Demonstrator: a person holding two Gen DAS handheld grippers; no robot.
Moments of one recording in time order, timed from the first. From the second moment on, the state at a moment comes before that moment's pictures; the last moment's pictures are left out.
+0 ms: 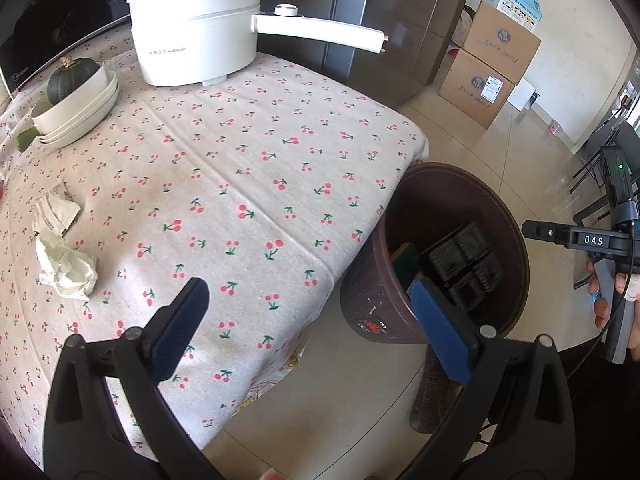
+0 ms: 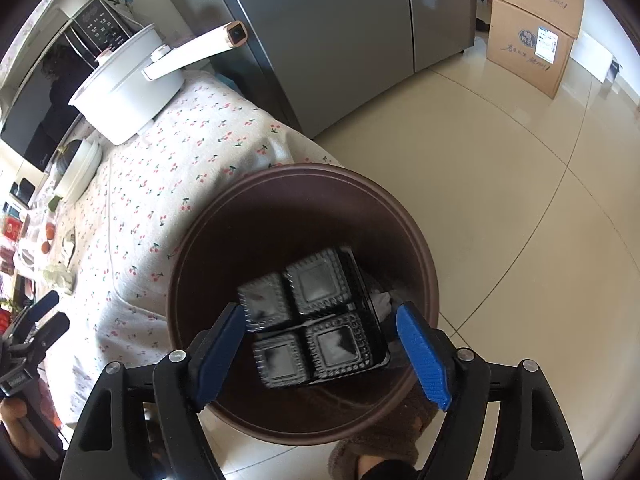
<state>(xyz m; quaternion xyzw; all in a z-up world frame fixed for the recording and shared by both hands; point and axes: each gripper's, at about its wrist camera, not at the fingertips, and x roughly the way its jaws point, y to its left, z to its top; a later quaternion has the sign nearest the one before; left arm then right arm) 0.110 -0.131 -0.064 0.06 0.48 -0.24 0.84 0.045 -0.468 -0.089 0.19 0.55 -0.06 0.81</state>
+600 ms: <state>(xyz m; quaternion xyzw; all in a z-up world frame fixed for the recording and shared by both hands) 0.103 -0.042 -0.047 0.02 0.46 -0.16 0.87 0.085 -0.389 -0.071 0.14 0.54 -0.02 0.83</state>
